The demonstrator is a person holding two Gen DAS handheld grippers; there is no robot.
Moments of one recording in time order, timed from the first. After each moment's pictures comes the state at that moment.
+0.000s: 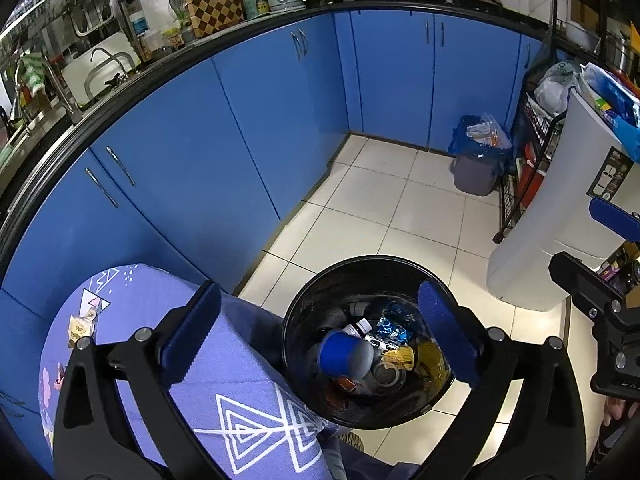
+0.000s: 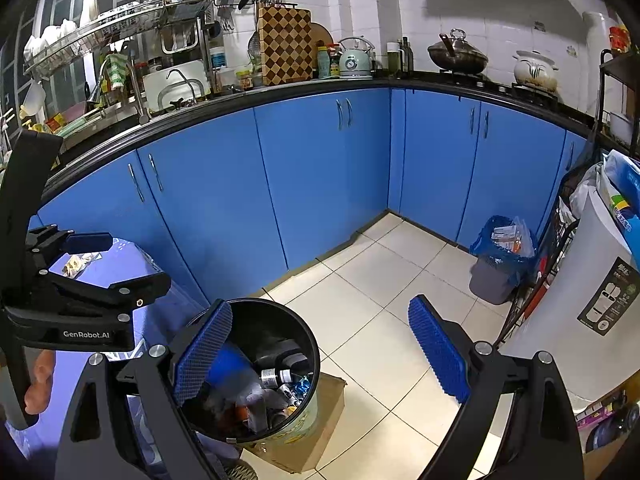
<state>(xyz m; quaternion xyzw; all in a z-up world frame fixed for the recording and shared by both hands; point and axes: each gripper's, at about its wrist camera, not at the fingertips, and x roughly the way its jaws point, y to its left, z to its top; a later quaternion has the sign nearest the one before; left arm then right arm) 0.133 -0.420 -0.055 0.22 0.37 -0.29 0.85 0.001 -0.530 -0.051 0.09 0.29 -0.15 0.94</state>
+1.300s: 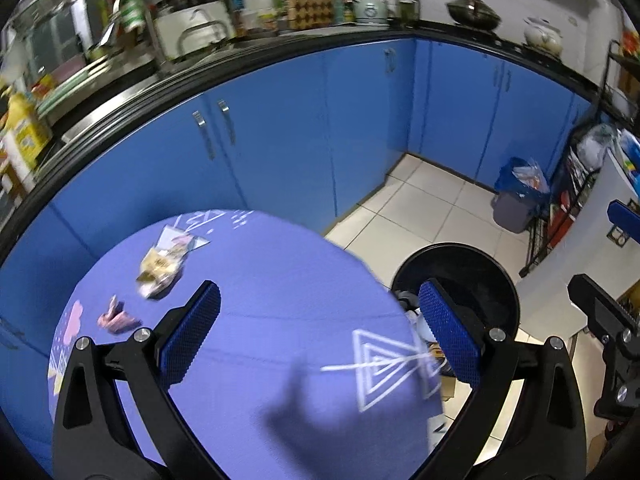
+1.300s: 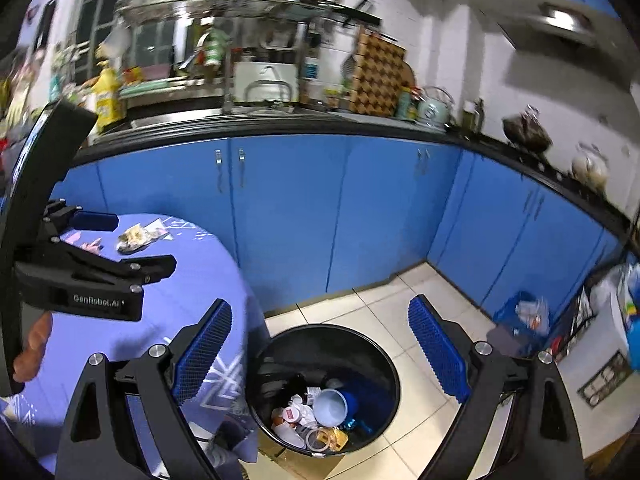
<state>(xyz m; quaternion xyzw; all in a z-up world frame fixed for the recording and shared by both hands) 0.142 -0.245 -0.023 0.13 0.37 -0.21 0.90 0.029 -0.373 -0.008 -0.04 0.27 -0.07 0.96</state>
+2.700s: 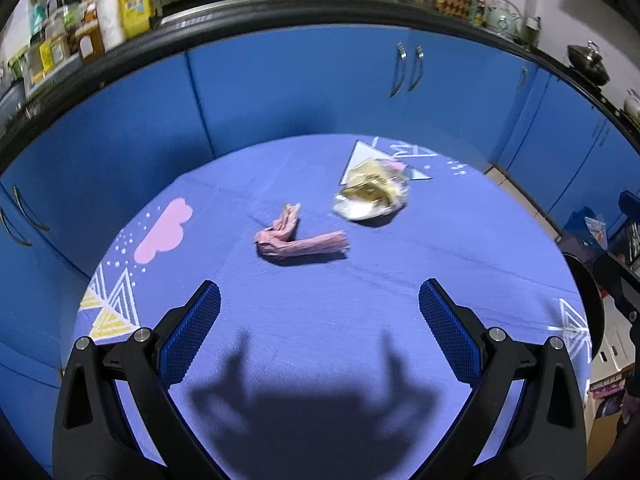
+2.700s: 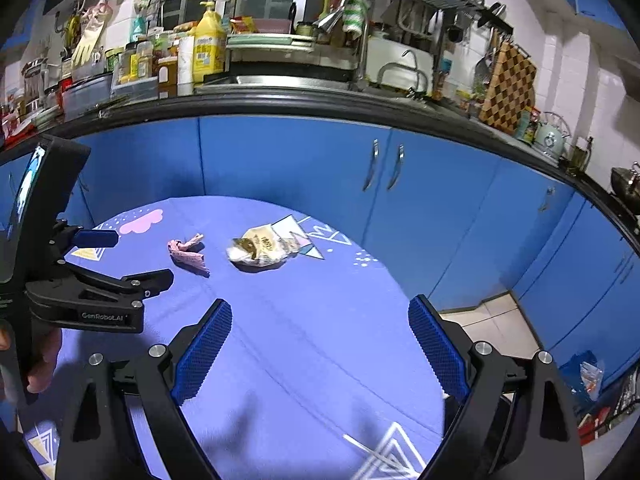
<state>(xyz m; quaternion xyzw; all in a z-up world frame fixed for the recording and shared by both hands) 0.212 -0.008 -0.091 0.02 0.44 -0.07 0.90 0.162 -0.194 -0.039 -0.09 0.32 0.08 0.94</state>
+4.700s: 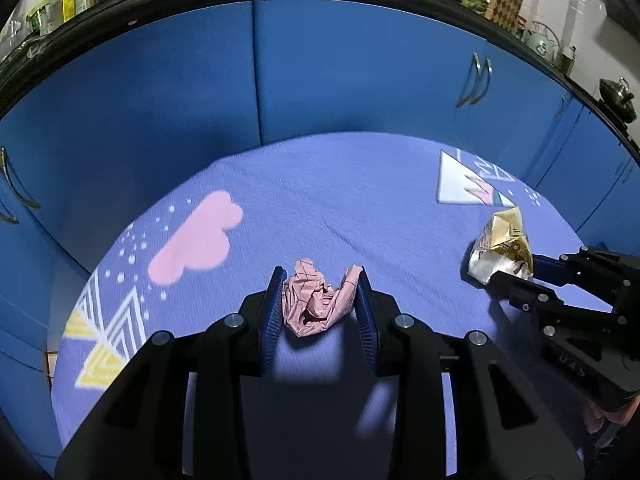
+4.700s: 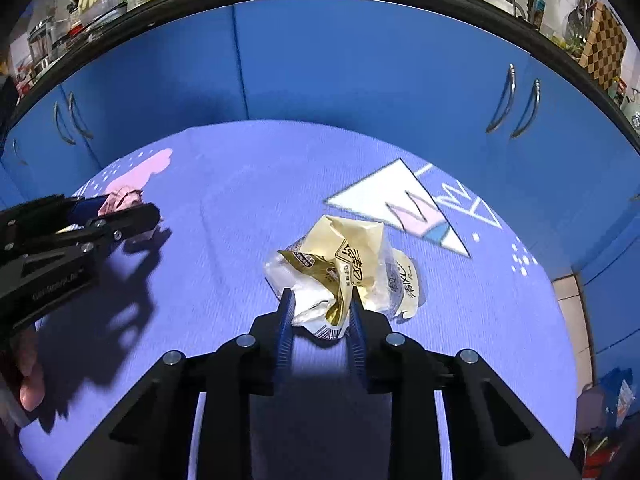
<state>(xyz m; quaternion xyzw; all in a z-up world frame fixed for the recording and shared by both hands) 0.290 0.055 -0.134 -0.01 0.43 -0.06 0.90 0.274 -0.114 -0.131 -0.11 0.44 0.17 0.87</state>
